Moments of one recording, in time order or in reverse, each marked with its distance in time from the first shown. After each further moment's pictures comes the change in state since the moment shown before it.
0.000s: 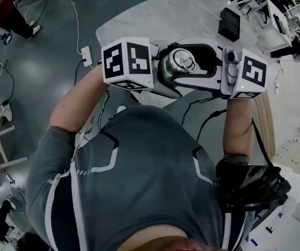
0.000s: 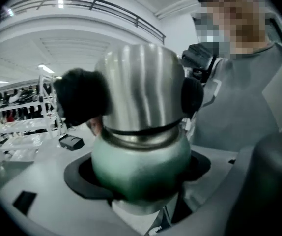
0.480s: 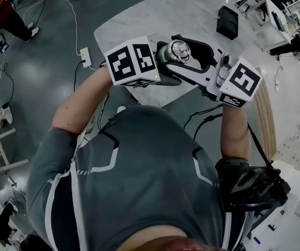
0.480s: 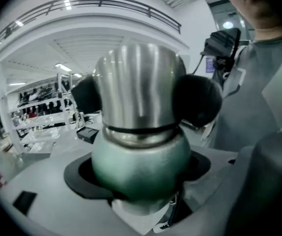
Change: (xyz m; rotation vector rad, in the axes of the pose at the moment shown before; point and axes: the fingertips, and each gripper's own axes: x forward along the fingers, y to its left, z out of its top) left arm 0.005 0.047 -0.026 -0.072 0.092 0.205; right arm -0.011 -0.039 -0.024 -0.002 0.070 -0.344
